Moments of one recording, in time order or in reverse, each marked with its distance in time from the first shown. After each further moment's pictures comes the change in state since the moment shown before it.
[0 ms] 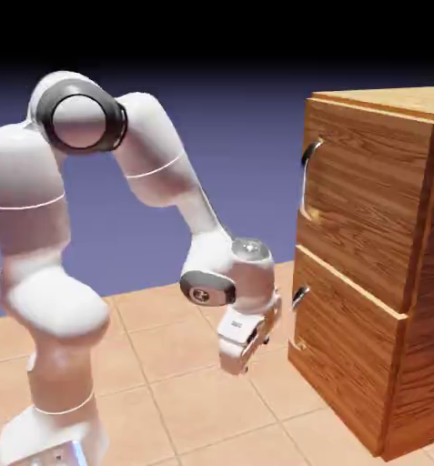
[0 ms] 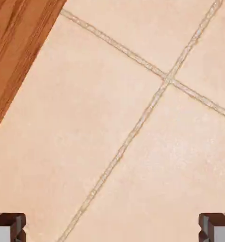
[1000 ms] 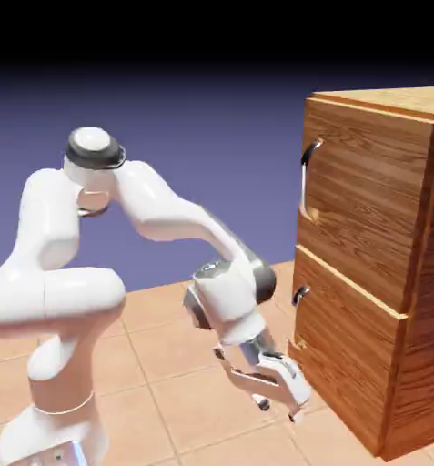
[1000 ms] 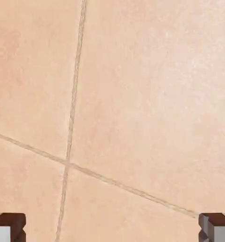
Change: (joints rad) arm 0.946 1.087 -0.966 0.019 1.225 -0.337 0.952
